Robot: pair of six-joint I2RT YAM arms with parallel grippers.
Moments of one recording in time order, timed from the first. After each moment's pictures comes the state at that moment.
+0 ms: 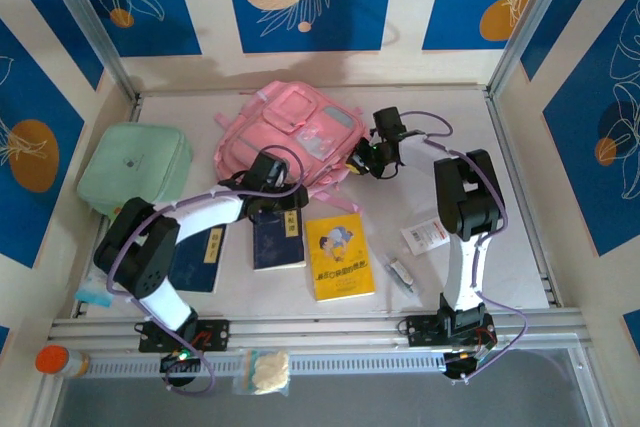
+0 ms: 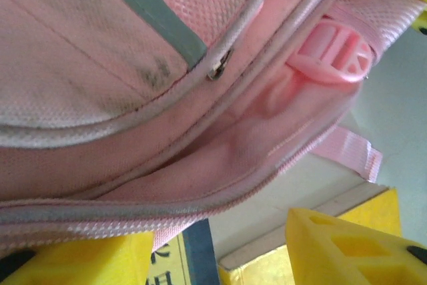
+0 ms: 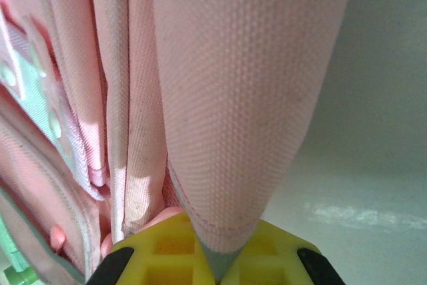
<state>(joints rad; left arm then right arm) -0.58 1.64 0.93 -0.19 0.16 -0.66 0.29 2.00 1.33 -0.36 -0.50 0.87</state>
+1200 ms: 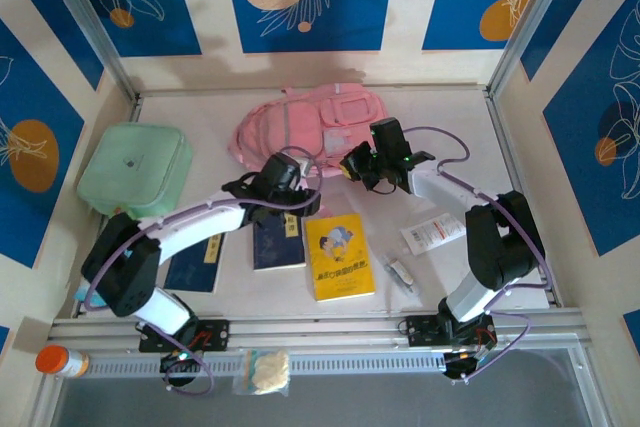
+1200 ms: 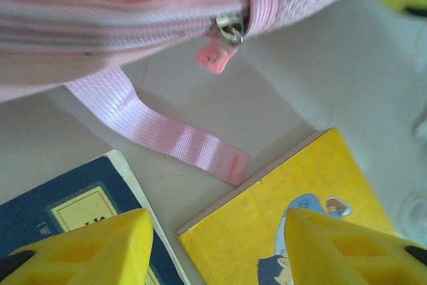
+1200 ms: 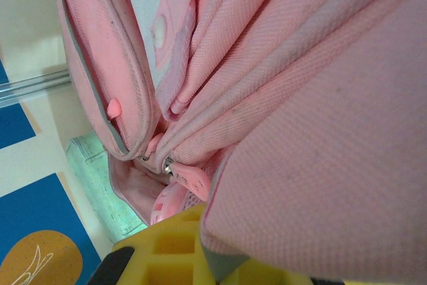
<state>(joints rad) -0.75 1.56 0.99 -0.29 0.03 -0.43 0.43 1.62 1.07 -0.24 -0.35 1.33</state>
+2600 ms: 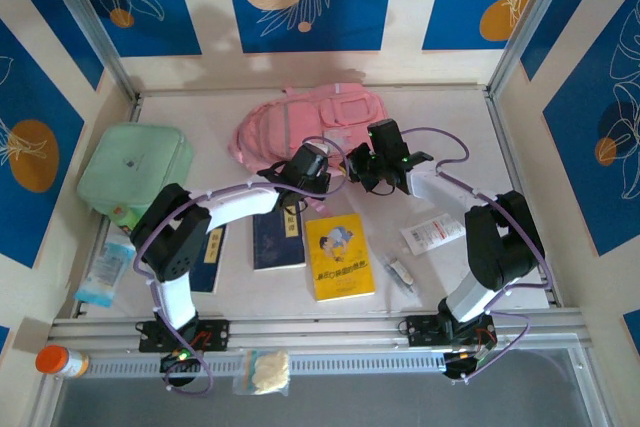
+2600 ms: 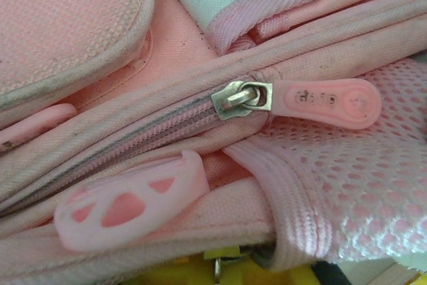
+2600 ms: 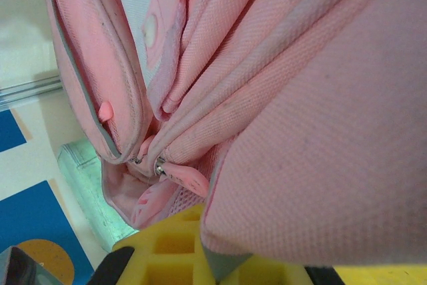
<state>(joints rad) -0.76 1.83 1.20 -0.19 -0.17 -0.36 0.44 1.62 1.07 -0.26 -0.32 1.32</state>
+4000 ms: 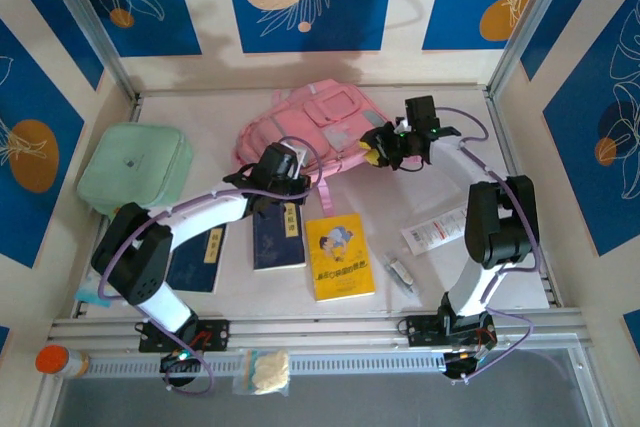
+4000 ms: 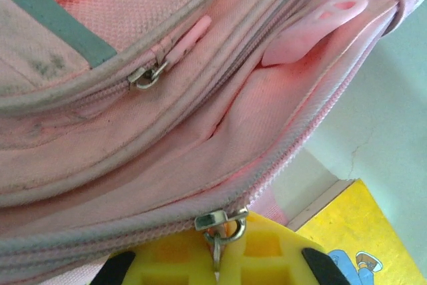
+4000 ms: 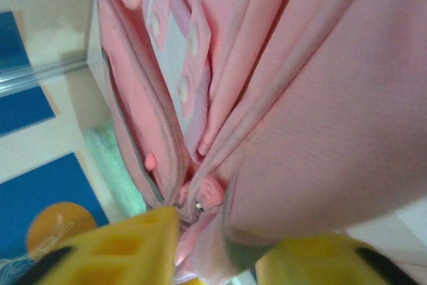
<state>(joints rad) -0.67 1.61 1.03 -0.21 0.06 -0.36 0.17 1.74 1.24 -0.40 -0.65 1.08</state>
